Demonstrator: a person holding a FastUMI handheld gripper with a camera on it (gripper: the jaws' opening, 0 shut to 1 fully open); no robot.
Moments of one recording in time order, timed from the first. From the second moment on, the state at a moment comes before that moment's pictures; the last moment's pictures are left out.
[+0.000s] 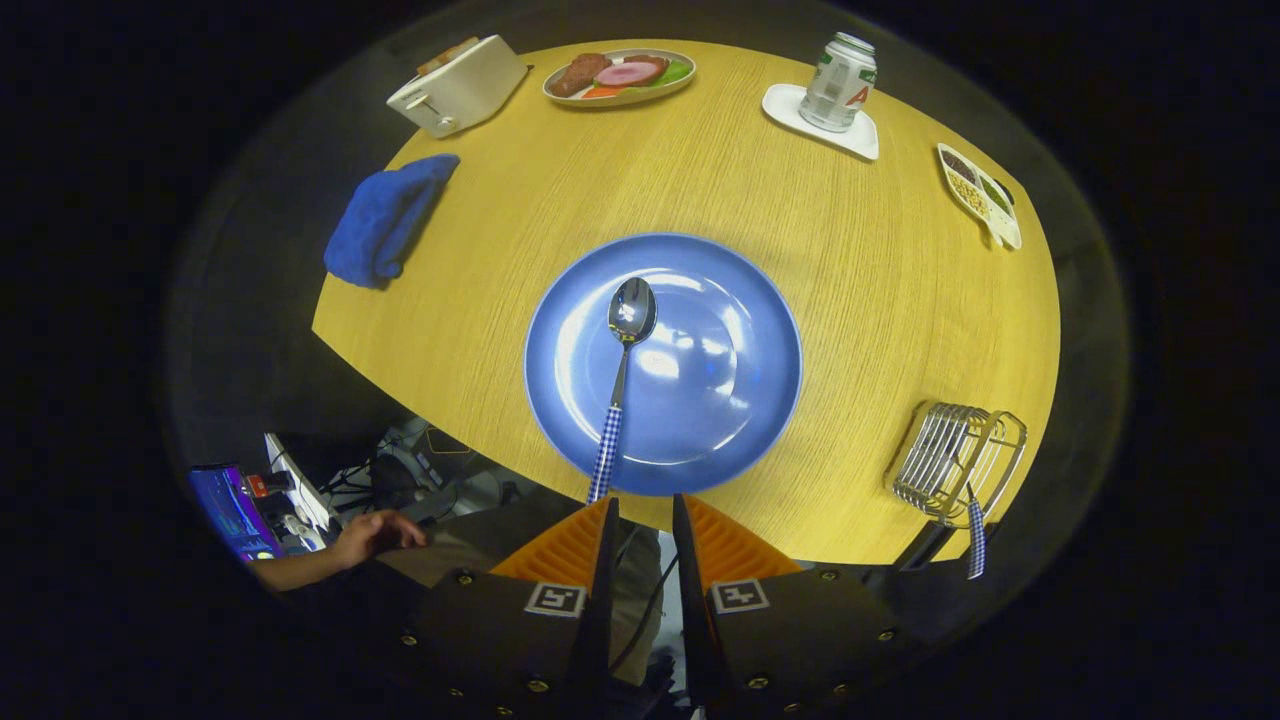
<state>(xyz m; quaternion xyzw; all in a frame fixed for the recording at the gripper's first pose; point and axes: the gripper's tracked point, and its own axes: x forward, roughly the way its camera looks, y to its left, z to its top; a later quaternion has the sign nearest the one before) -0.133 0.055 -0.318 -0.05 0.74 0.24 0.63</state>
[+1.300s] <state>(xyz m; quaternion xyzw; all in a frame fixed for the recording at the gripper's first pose) -0.146 0.096 -0.384 -0.04 0.75 0.21 0.63</state>
